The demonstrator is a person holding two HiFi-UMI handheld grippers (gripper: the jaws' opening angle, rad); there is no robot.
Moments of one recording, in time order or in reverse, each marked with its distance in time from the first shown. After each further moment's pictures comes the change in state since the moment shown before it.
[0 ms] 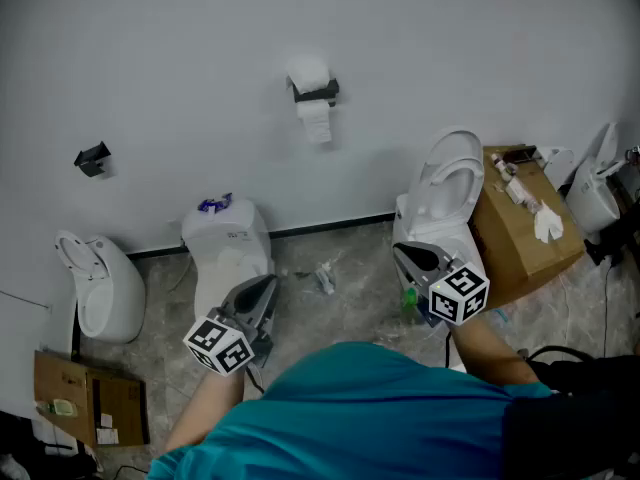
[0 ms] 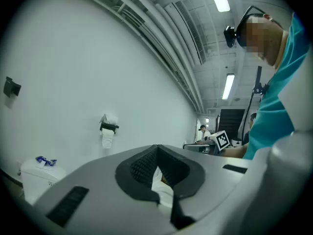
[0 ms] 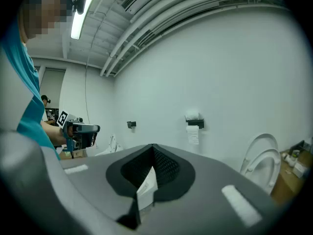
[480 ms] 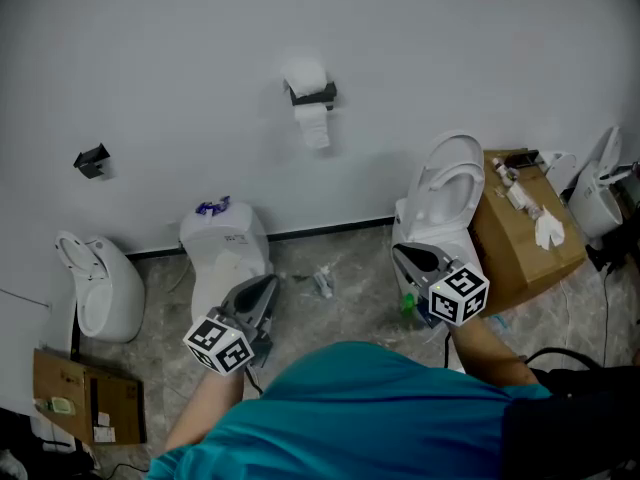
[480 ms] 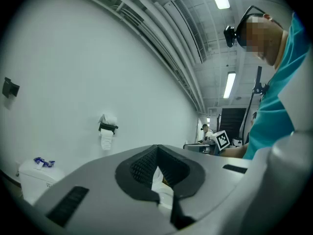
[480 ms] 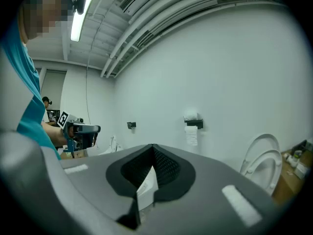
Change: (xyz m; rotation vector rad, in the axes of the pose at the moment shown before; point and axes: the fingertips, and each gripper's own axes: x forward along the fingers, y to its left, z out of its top) left arm 0.027 -0.004 0.000 0.005 -0.007 0.007; right arm -0.002 -0.028 0.003 0.005 -0.003 0.014
